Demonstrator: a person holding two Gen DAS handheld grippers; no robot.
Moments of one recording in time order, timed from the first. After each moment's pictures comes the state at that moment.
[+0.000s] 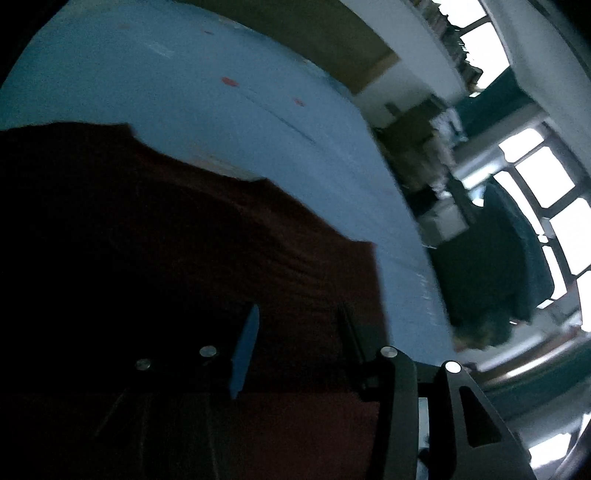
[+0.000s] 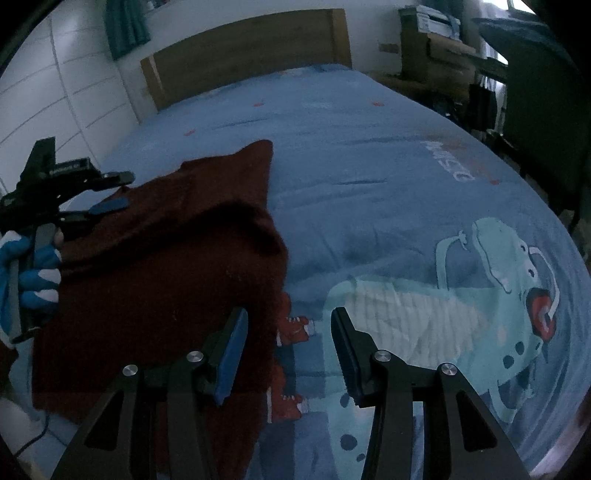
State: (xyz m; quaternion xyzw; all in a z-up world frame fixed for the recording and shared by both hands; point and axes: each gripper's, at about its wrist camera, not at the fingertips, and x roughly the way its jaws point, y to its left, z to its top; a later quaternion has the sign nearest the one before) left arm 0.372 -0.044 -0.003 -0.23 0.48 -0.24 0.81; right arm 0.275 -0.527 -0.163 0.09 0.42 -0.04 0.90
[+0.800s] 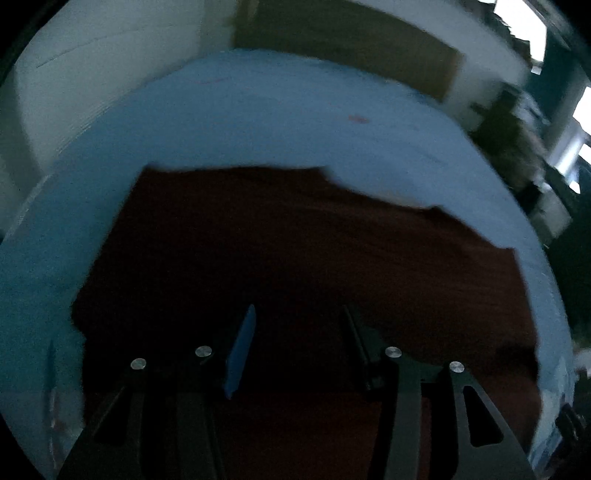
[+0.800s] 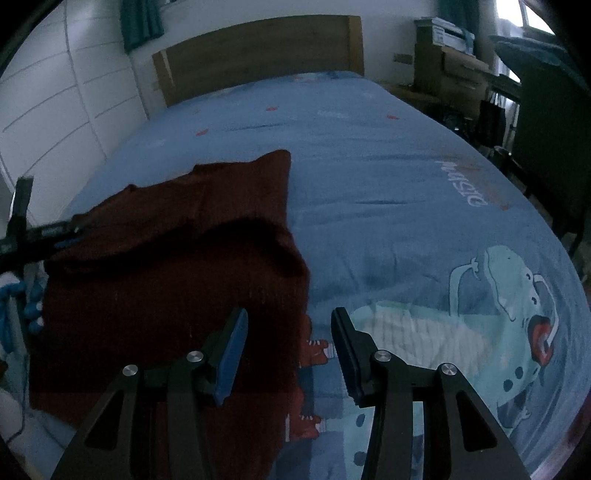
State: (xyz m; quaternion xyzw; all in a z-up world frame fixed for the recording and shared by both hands) left arm 0.347 0.040 -0.037 -0.09 0.47 -0.05 0.88; right arm 0.291 -0.512 -0.153 0.06 0.42 -0.04 0.91
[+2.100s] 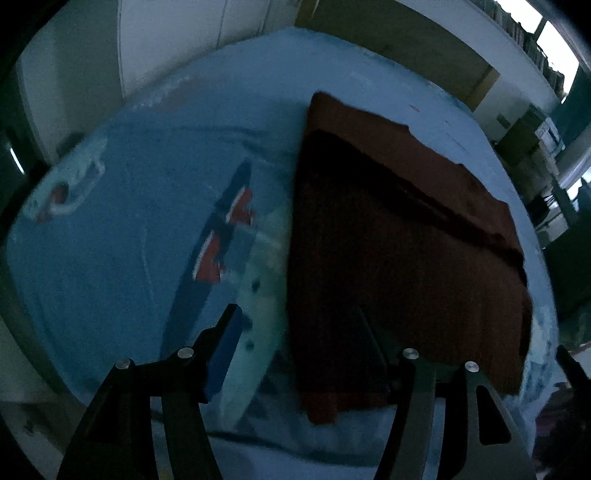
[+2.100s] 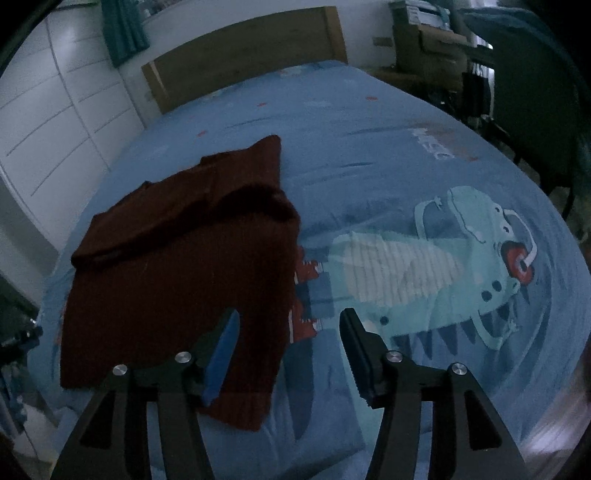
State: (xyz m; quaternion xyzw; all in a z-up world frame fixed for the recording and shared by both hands) left arm 0.145 0.164 -0.006 -0.15 0.51 -0.02 0.84; right arm 0.200 -0.515 -0.138 0.12 0.43 -0.04 0.89
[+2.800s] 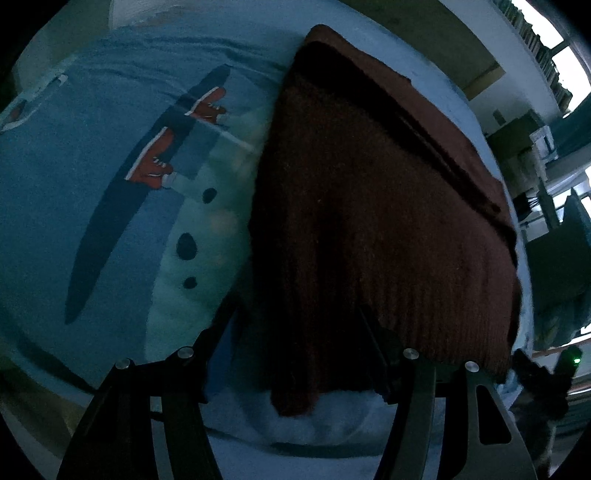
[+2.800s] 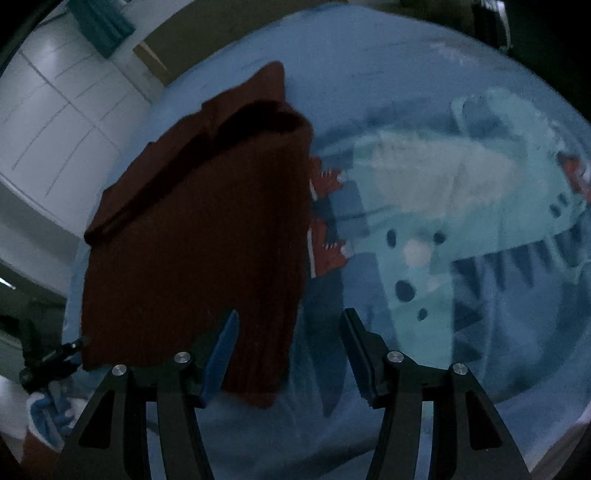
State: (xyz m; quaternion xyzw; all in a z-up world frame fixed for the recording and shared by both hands) left arm 0.155 0.142 -0.065 -0.22 0.56 -0.06 0.80; right arm 0.213 -0.515 -0.210 0.21 0.51 0.03 0.83
